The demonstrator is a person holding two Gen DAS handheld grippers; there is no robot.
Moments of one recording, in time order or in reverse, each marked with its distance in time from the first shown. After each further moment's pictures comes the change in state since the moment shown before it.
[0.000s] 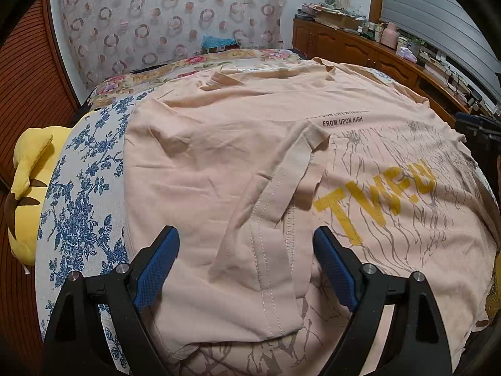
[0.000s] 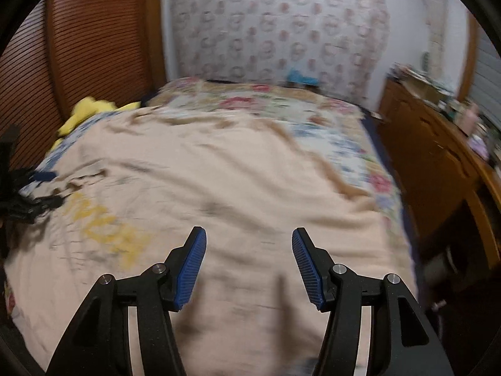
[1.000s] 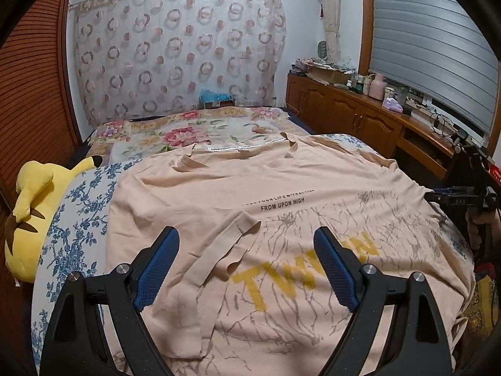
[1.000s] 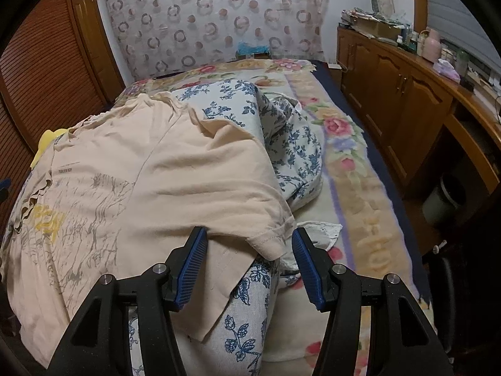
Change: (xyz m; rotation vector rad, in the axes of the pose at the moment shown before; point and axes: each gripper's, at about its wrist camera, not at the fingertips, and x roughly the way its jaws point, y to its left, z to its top) left arm -0.052 -0.046 0.031 -0.053 -0.265 -0.035; right arm 0.005 -0.132 -0.051 0.243 0.104 -0.021
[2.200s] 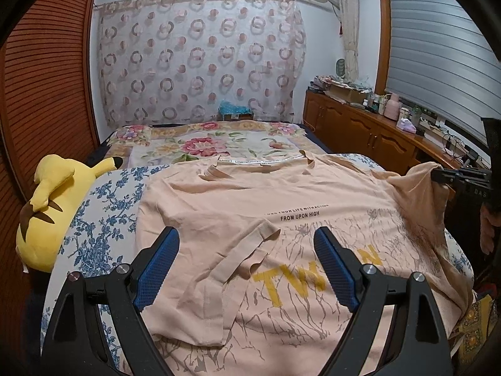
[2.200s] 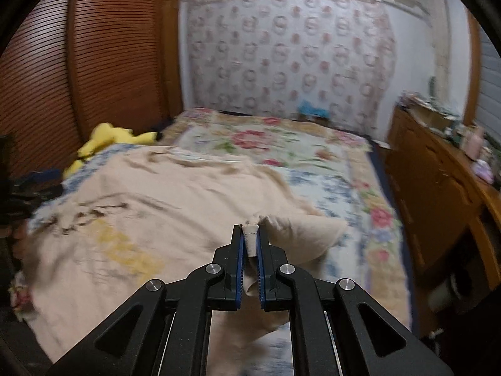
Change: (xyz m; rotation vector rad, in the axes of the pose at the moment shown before) left arm -0.027 0.012 -0.006 -0.062 -0.072 0.072; right arm -0.050 0.147 0.014 -0.306 -0.225 0.138
